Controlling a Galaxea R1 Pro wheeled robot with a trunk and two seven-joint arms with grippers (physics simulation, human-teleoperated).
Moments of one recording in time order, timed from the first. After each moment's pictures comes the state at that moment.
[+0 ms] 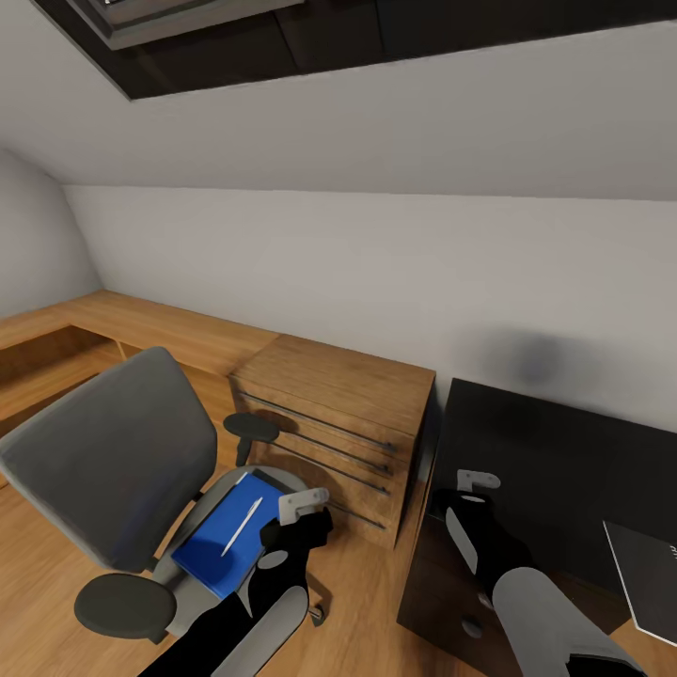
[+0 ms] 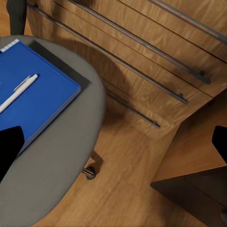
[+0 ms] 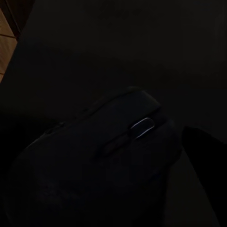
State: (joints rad) left arm -0.43 0.02 -0.81 -1.36 0.86 0.27 0.94; right arm -0.71 0.05 -0.10 -0.54 -0.01 0.30 -0.31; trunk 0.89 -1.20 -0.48
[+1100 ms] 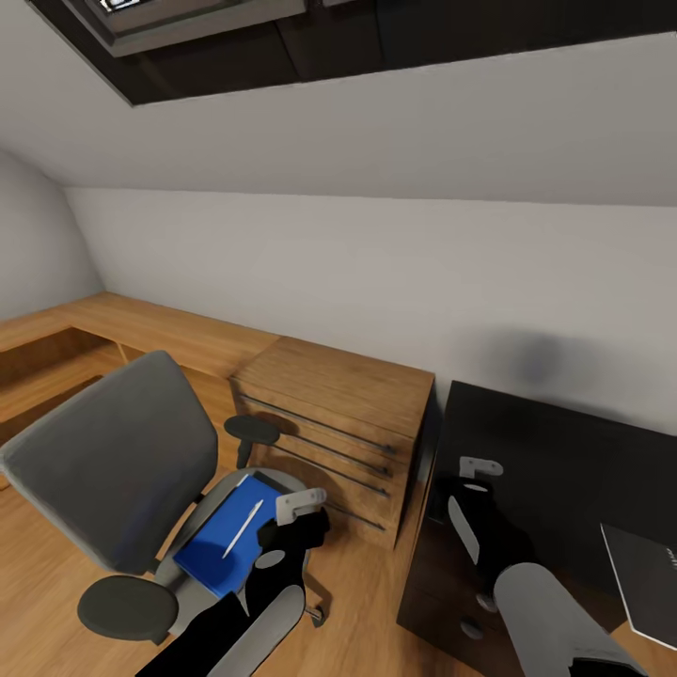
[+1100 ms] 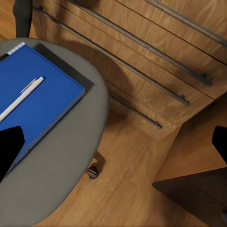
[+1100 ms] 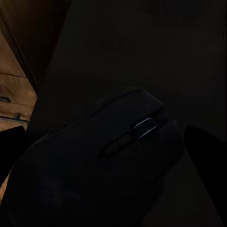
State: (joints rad) left arm -0.43 0.03 -0.81 -1.36 0.86 0.27 0.94; right arm -0.71 0.05 -0.10 -0.63 -0.01 0.33 -0.31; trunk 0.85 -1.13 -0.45
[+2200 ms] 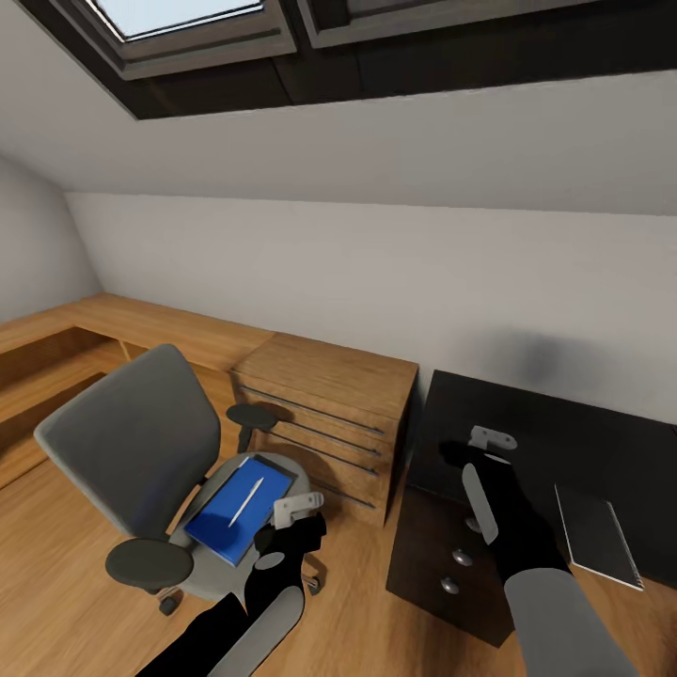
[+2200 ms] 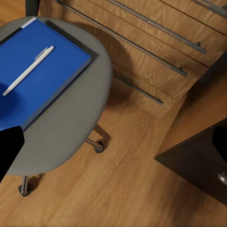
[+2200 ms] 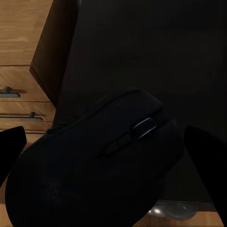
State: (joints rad) left arm -0.43 0.04 -0.81 -1.33 0.86 0.27 0.94; right arm -0.65 0.05 -0.12 -1.02 -0.17 0.53 -0.31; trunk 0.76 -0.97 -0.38
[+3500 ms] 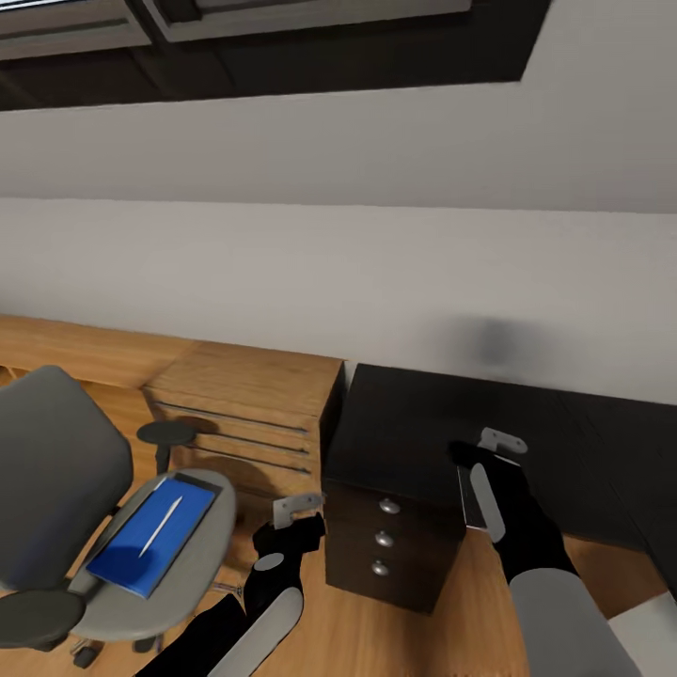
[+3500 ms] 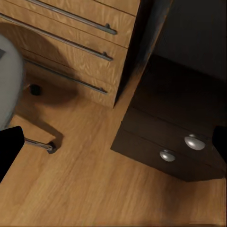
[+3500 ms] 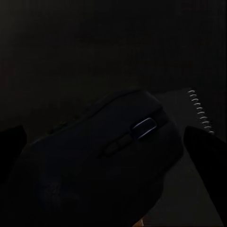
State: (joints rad) left arm -0.43 0.04 -0.81 -1.33 0.85 0.27 0.94; right arm -0.65 0.05 -0.17 -1.03 -0.17 0.53 -0.31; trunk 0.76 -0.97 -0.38
